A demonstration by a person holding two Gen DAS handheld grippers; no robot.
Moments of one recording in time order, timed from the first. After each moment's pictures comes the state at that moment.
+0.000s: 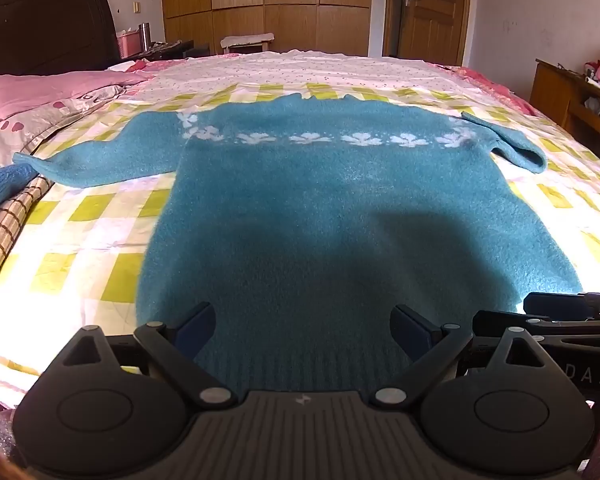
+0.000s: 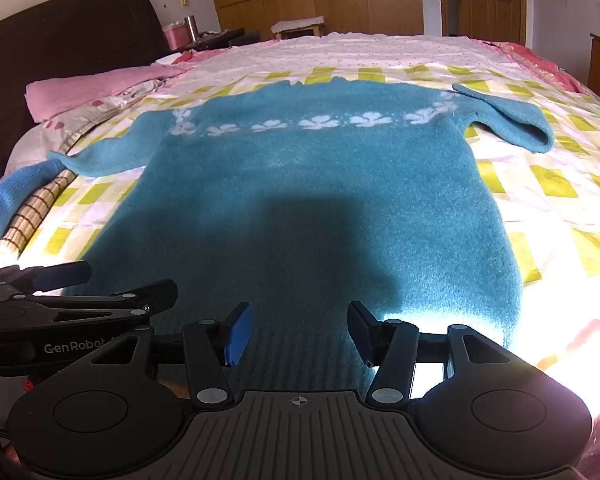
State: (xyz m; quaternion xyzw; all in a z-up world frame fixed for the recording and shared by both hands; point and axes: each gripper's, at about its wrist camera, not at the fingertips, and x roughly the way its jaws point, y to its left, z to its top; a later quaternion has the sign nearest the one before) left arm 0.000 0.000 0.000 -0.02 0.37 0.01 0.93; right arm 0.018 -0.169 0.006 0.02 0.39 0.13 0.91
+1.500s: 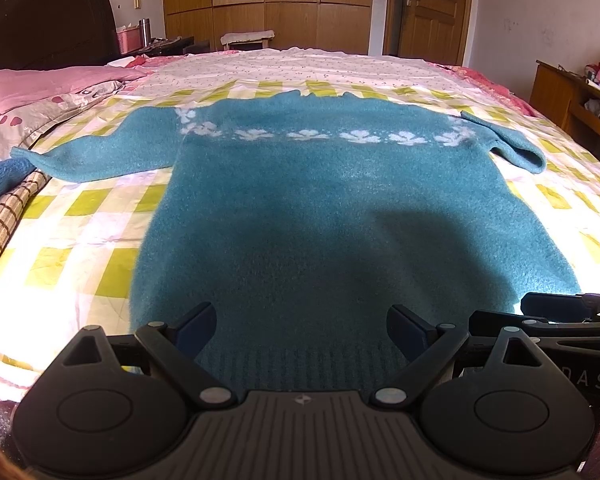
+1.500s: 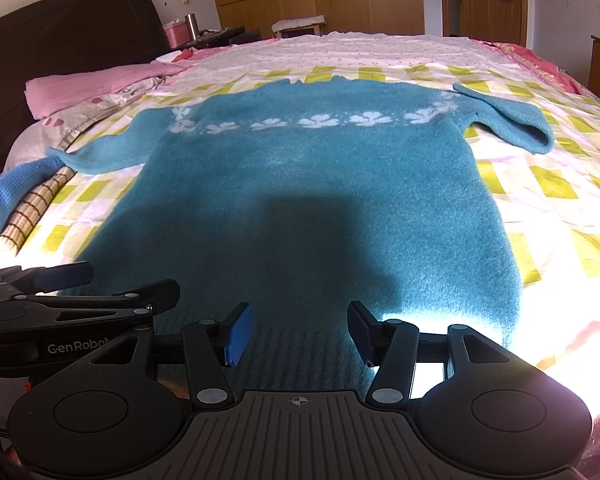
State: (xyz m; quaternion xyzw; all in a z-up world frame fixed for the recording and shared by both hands) left arm 0.002 0.000 -0.002 -0.02 0.37 0.01 0.93; right arm 0.020 -0.169 0.006 0.01 0.39 0.14 0.91
